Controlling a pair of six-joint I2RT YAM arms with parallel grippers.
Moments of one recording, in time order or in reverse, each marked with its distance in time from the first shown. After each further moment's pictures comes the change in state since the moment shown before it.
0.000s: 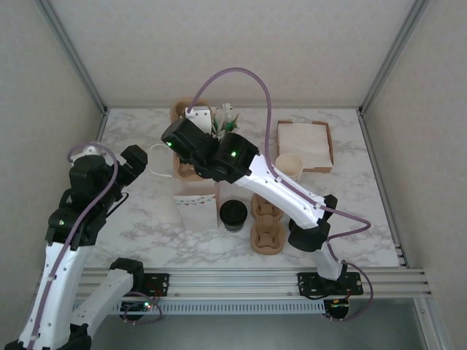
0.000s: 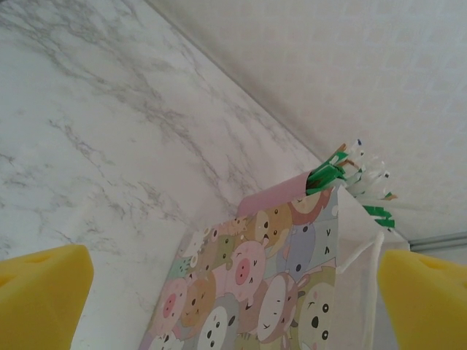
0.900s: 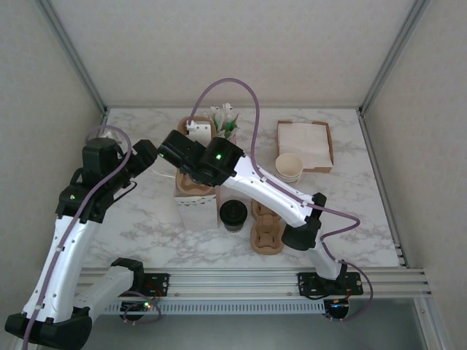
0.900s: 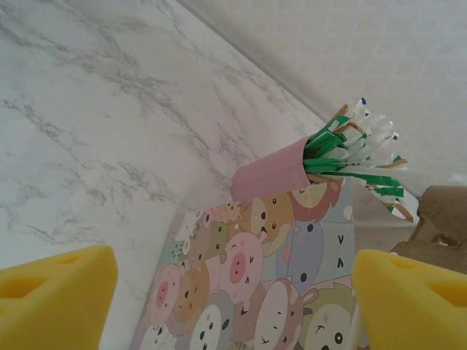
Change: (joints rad) left arm 0.001 0.142 0.050 0.018 0.103 0.057; right arm 0.002 0.064 -0.018 -0.138 -0.030 0.172
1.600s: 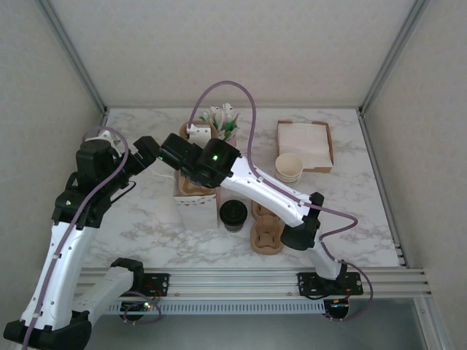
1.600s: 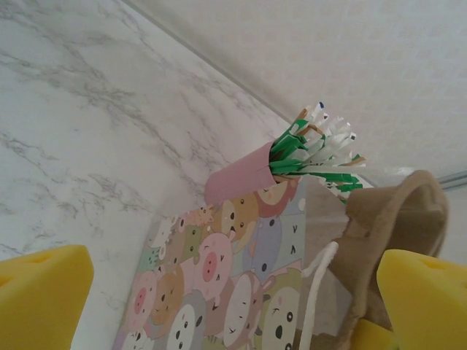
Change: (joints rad) left arm 0.000 -0.037 0.003 0.043 0.053 0.010; right arm 0.000 0.014 -0.023 -0.025 -0.008 0.020
